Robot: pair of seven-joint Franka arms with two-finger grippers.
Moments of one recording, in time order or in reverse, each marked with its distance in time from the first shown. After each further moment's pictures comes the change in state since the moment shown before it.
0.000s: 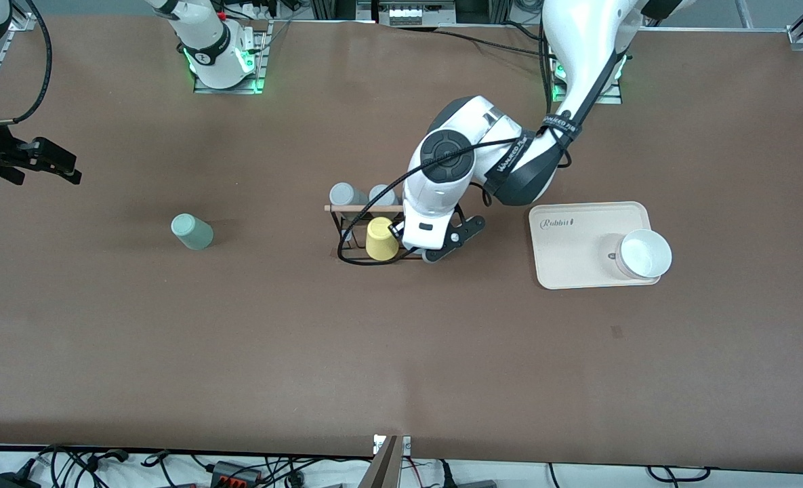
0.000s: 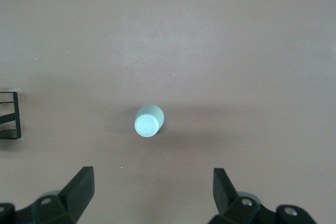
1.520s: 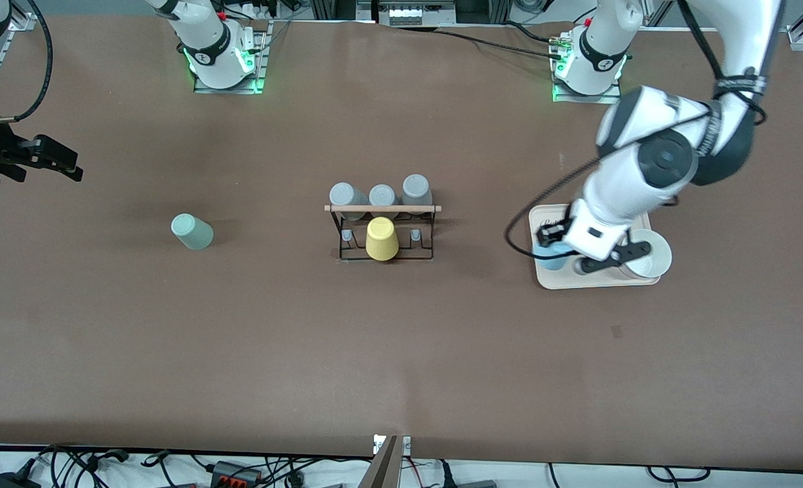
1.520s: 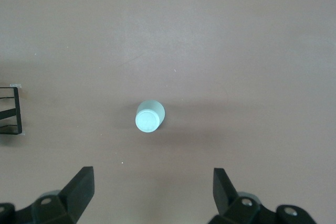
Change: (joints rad) left arm 0.348 -0.400 0.004 -0.474 0.031 0.074 0.586; right arm 0.001 -0.001 0.000 0.003 0.000 -0.021 0.000
